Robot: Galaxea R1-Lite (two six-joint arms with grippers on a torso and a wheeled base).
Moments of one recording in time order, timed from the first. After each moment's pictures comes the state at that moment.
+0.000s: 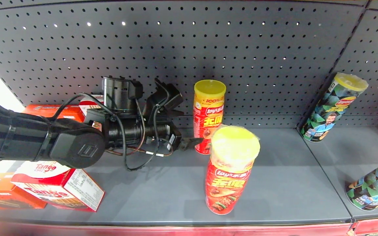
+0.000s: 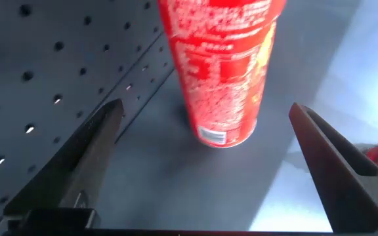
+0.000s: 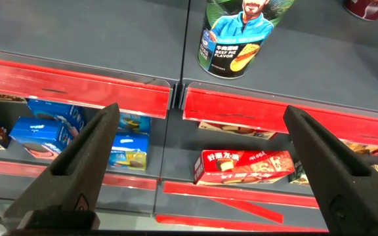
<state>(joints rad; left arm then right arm) -0.46 1.89 -1.16 -0.41 -0.40 0.39 -0.05 0.10 -0.04 0.04 0.05 -0.19</state>
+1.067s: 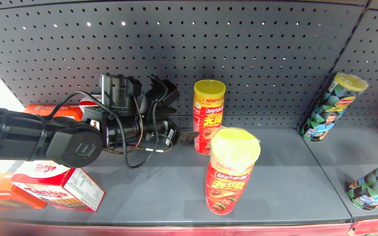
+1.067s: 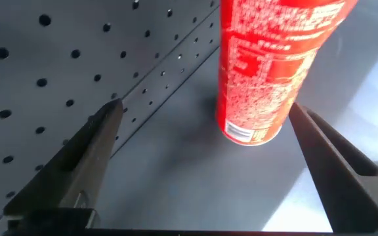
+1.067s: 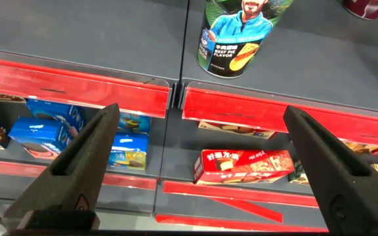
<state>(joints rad) -0.46 1.87 -1.17 -0.41 -0.27 0.33 -0.05 0.10 -0.04 0.04 0.05 -0.18</state>
